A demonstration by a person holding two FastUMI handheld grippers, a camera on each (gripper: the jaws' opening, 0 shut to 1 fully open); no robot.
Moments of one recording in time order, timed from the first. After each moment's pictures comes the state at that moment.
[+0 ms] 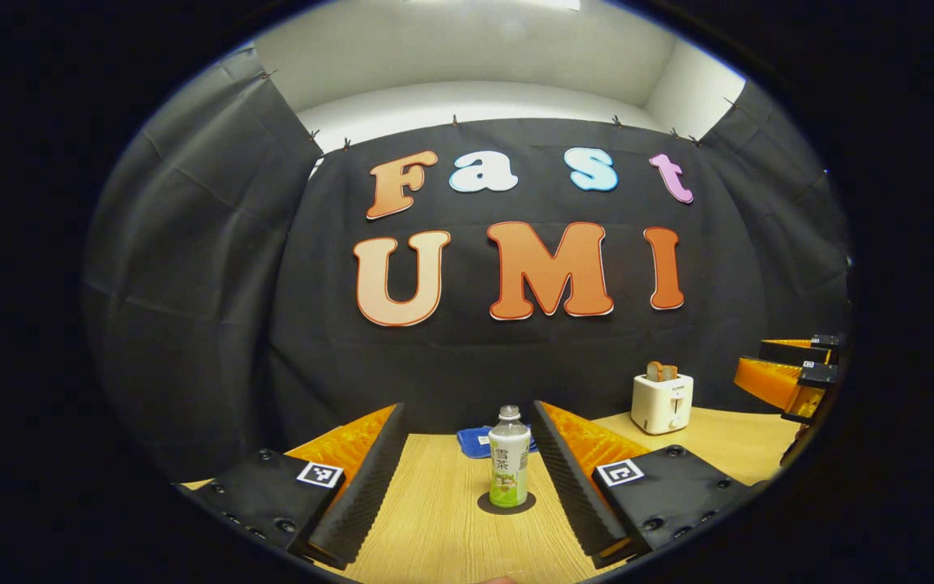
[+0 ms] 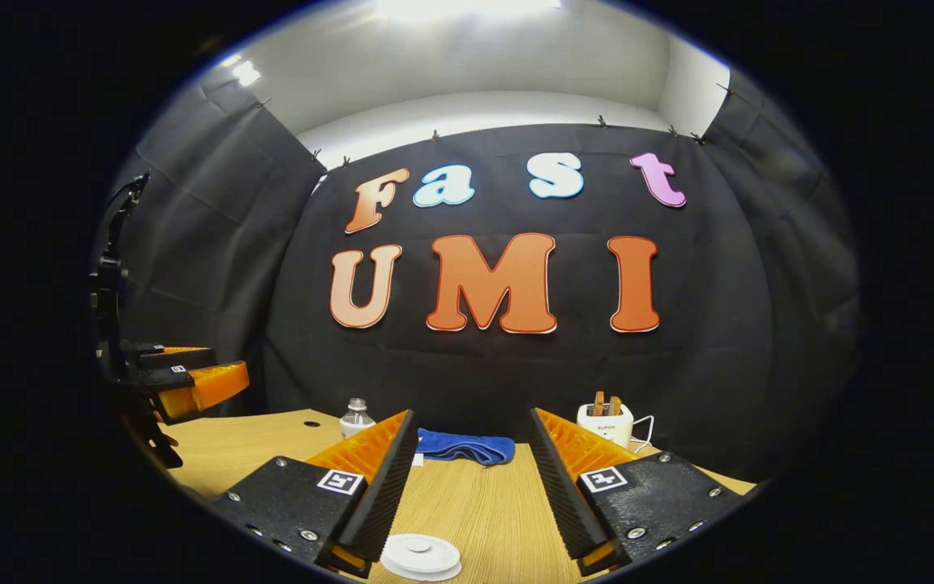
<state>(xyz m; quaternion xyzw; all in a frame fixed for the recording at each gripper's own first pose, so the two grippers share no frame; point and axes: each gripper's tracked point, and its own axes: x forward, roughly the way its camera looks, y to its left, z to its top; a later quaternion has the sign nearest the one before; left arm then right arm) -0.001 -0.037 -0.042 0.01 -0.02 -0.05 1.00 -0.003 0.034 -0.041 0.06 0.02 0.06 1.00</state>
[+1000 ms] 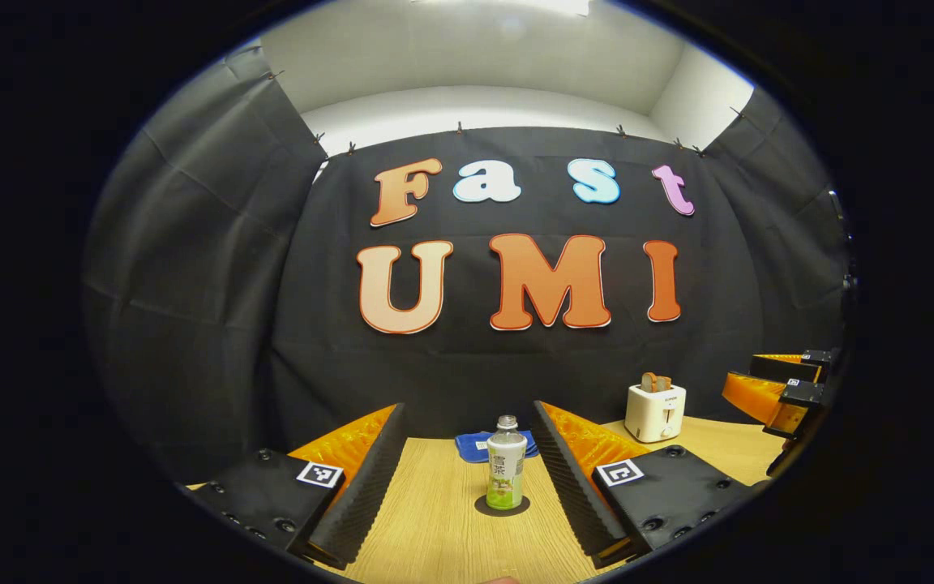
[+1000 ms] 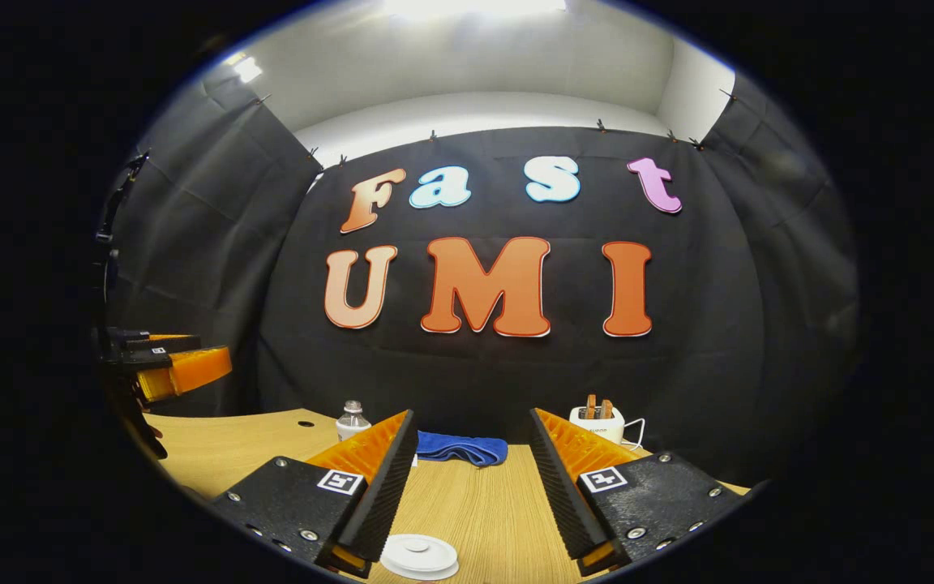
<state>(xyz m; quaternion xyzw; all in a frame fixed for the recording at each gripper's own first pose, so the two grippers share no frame) -0.015 -0.027 -0.021 0.00 -0.03 -0.05 1.00 -0.008 0.030 -0.030 0.05 0.02 0.05 1.00</state>
